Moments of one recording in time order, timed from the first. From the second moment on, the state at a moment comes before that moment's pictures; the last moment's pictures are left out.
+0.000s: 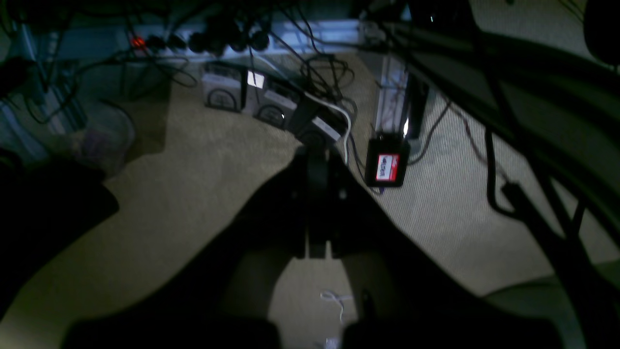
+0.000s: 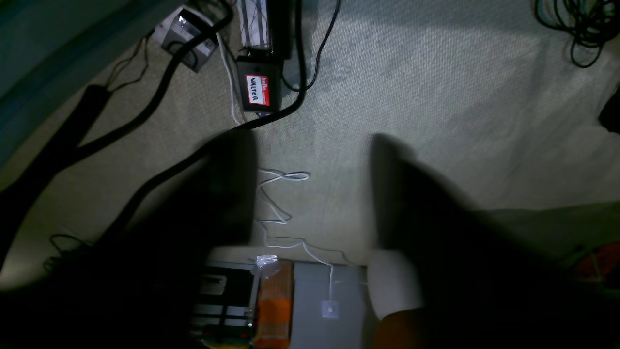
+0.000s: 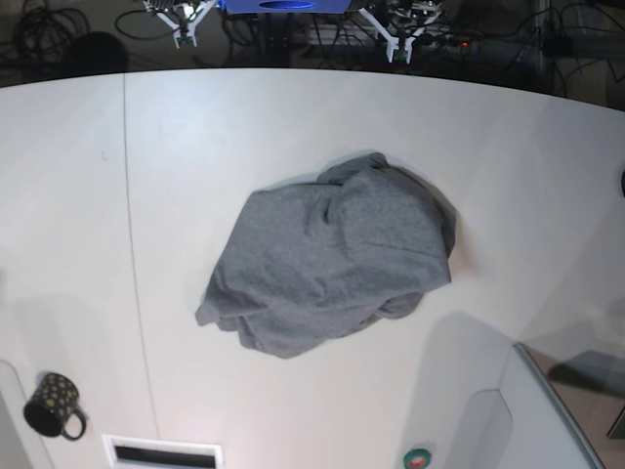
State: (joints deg) left arm 7.4 -3.4 4.5 13.3 -5.0 -1.1 -1.1; right arm -5.8 -0.6 -0.6 6.8 -2.3 0.8 -6.7
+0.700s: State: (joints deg) left arm 8.6 -4.3 4.7 13.4 -5.3 -1.1 -1.1; right arm -6.9 0.4 -0.6 9.6 -2.3 0.8 -6.5
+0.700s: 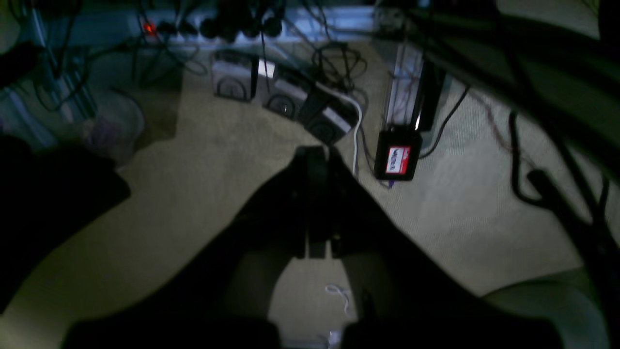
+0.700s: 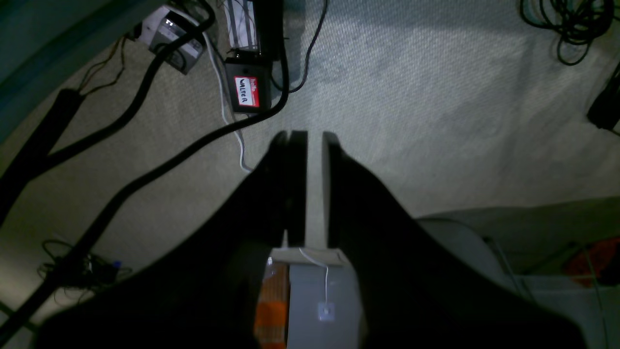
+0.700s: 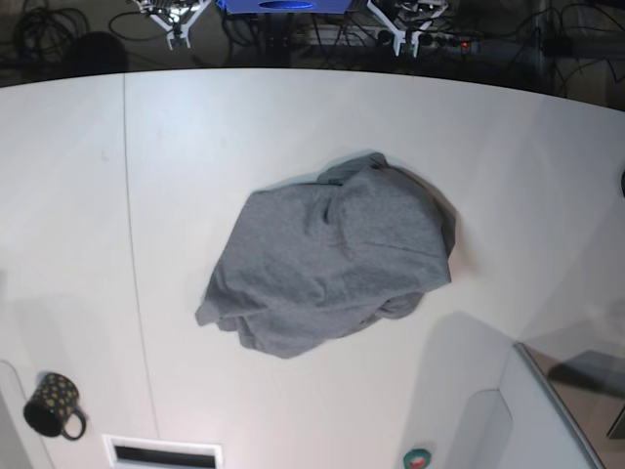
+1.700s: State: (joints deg) left arm 40.3 -15.4 8.1 55.2 -5.4 -1.1 -0.1; right arm -39.6 0.2 3.3 80.6 -2.6 -0.2 -37.7
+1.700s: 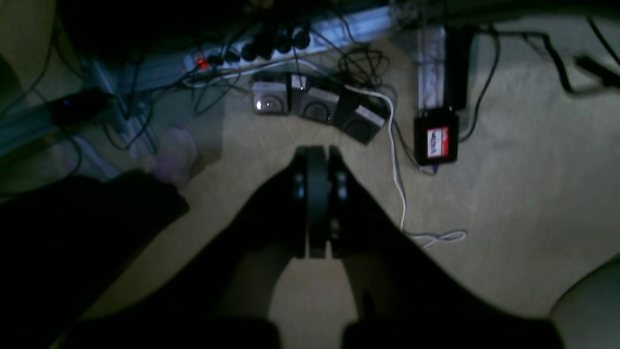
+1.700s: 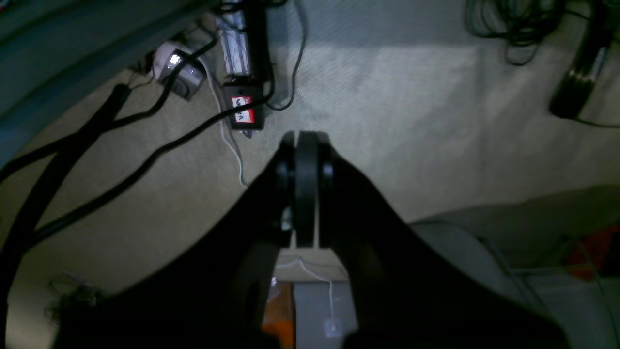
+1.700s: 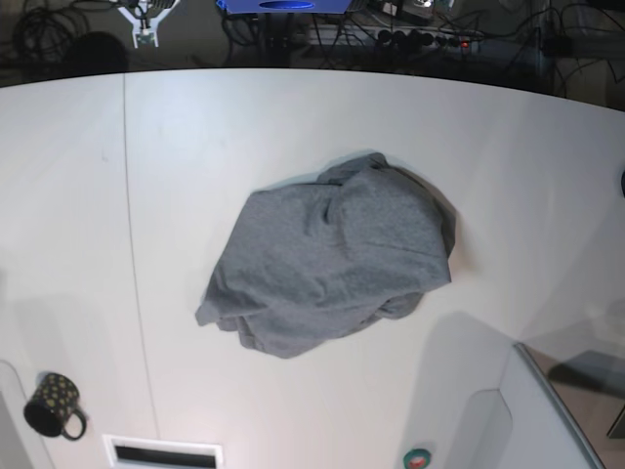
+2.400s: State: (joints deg) left arm 41.7 -17.5 -9.3 93.0 -15.6 -1.4 0.6; right arm -4.5 -2.4 5.2 88.5 11.8 14.0 -42.2
